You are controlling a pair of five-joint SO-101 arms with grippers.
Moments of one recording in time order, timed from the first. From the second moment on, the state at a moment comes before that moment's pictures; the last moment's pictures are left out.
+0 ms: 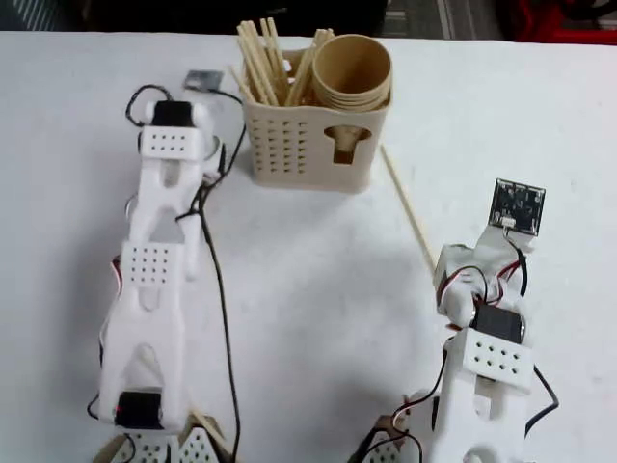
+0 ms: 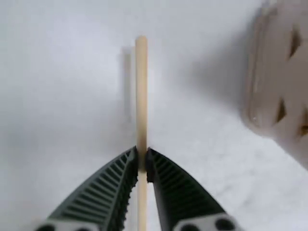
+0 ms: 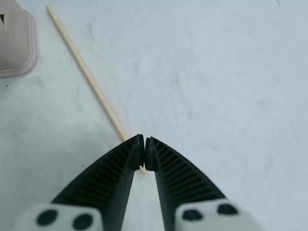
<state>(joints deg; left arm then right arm) -4.1 73.5 -84.2 101.9 -1.3 14.1 -53.8 69.4 39.4 3.6</state>
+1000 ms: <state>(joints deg) 4.0 31.1 -86.7 82.2 8.1 14.1 -53.8 69.4 39.4 3.6</state>
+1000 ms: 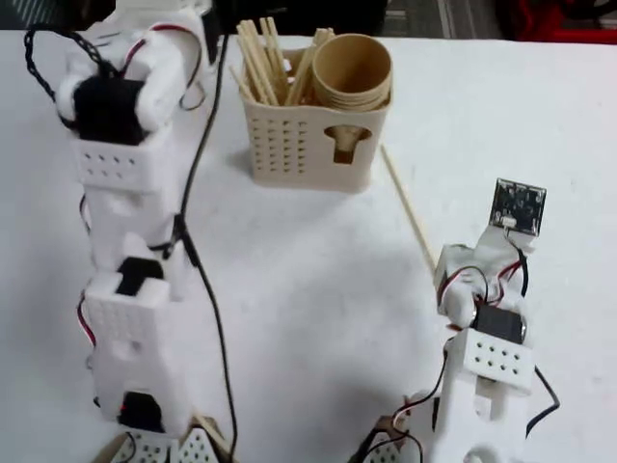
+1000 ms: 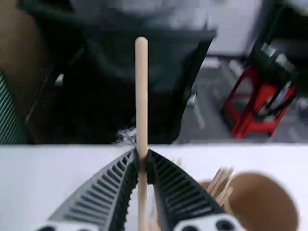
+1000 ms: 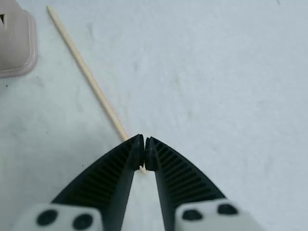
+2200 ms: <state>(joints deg) 10.6 25.9 -66.0 73.5 8.7 14.1 -53.8 69.4 39.4 5.7</state>
